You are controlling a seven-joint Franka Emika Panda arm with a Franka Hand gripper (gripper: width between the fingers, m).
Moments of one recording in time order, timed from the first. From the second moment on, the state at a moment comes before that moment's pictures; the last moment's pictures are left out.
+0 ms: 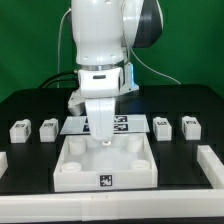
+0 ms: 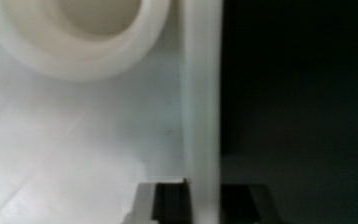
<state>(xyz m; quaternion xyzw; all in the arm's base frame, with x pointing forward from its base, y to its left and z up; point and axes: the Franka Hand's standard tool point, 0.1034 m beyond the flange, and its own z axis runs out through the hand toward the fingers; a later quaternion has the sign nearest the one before) 0.434 -0.022 0.013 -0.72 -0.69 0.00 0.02</state>
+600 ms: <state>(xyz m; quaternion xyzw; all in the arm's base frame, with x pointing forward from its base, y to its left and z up) 0.435 -0.021 0.013 -0.72 -0.69 0.00 0.02</state>
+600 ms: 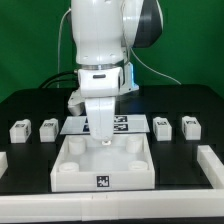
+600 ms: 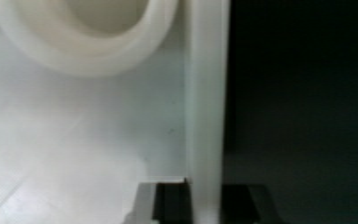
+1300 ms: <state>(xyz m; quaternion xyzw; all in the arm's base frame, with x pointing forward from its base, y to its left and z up) 0.489 0.064 0.013 -0.72 -0.69 -0.04 0.03</state>
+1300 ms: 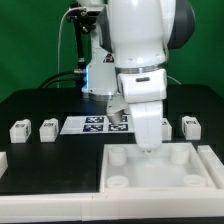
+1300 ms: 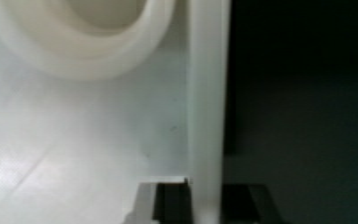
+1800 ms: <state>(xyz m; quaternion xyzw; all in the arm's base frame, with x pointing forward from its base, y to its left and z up) 0.489 0.066 0.013 -0.72 -0.69 -0.03 0.03</state>
